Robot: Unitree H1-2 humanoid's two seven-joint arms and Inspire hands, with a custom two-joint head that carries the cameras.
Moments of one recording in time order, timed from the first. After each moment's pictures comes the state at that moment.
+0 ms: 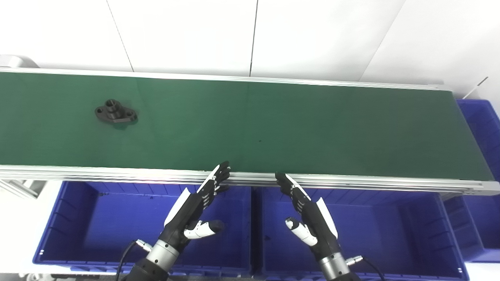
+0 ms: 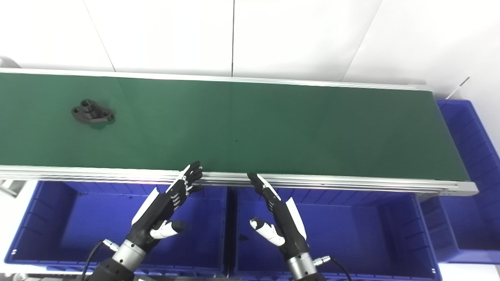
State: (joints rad) left arm 0.22 0.09 -0.31 0.09 0.05 -0.36 -0.27; right arm 0.32 -0.10 0.24 0.11 -0.11 -0.44 0.05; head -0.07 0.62
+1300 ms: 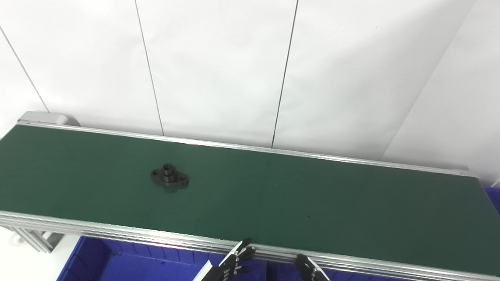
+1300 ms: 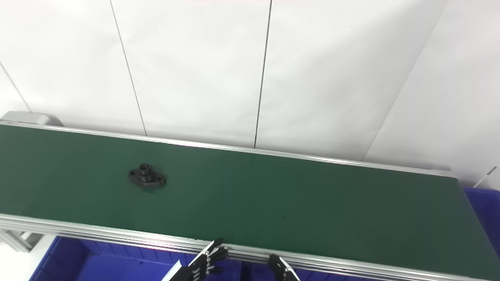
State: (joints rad) left arm 0.17 0.05 -0.32 0.26 0.07 -0.43 -0.25; right arm 0.29 -0.13 0.23 0.20 -0.01 -0.44 0.07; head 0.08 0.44
